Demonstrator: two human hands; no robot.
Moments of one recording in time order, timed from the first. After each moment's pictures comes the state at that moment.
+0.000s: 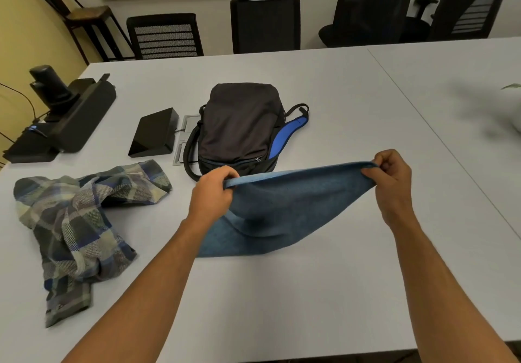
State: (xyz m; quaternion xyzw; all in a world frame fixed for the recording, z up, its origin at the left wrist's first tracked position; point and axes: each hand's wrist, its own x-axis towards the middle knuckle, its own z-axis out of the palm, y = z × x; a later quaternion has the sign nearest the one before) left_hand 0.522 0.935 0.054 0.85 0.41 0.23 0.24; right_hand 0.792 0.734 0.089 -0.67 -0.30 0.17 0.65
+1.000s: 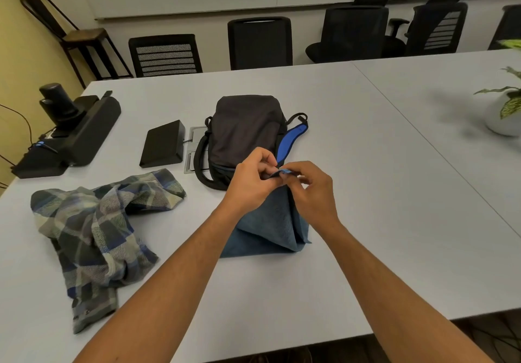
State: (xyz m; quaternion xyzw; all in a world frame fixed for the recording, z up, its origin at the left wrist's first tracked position) left_hand 0.506 0.896 0.124 0.78 0.24 0.29 0.50; right_hand 0.615 0.790 0.103 -0.67 -0.46 0.06 0.57
